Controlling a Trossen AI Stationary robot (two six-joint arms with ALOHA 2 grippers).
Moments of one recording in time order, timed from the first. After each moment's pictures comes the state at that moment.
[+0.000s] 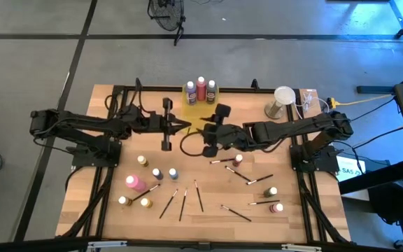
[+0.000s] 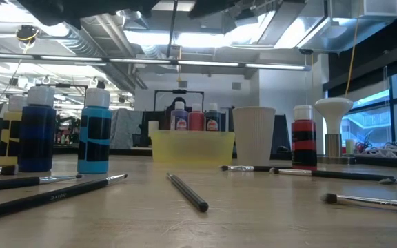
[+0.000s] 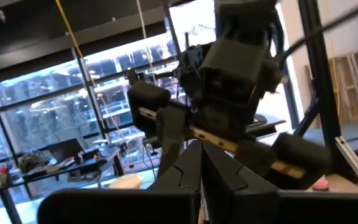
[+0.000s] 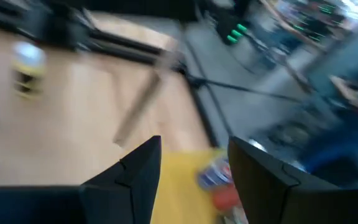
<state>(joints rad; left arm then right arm) 0.14 1.15 0.59 0.82 0.15 0.25 0.18 1.66 1.46 -0.33 0.66 -0.22</state>
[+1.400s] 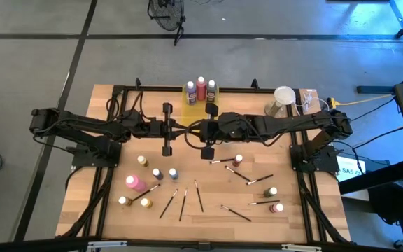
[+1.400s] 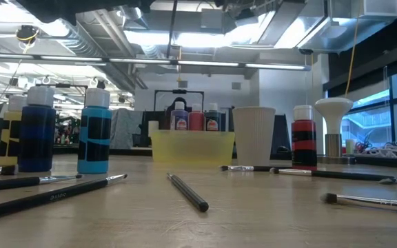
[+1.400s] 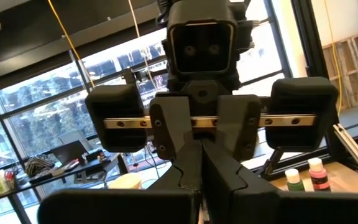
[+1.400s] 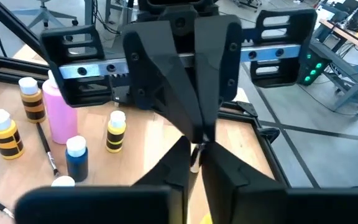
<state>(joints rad) 0.07 1.15 0.59 0.80 0.07 0.31 0.11 1.66 1.46 -0.17 0.26 -0.19</state>
